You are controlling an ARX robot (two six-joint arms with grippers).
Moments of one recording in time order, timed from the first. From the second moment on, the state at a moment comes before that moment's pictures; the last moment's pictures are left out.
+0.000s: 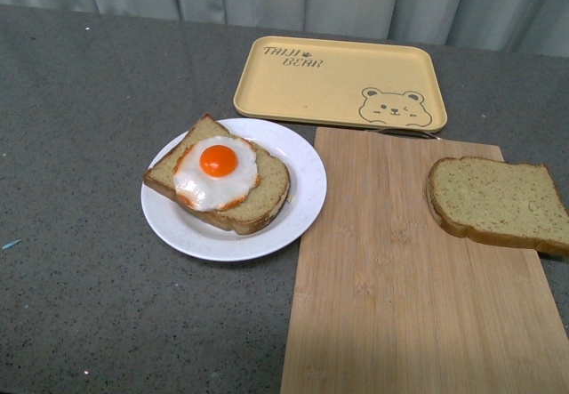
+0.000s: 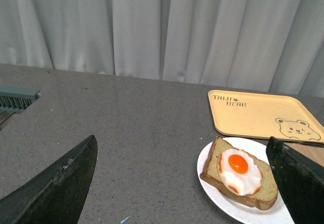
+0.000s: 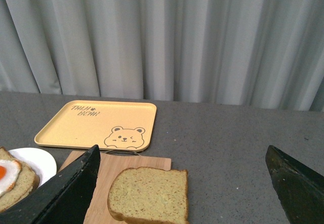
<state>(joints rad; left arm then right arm) 0.00 0.00 0.02 0.00 0.00 -0.01 0.00 0.00 0.00 0.00 0.00 0.00</state>
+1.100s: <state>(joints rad) 0.00 0.00 0.02 0.00 0.00 -0.01 -0.22 0.91 0.15 0.51 -0.04 -0.23</state>
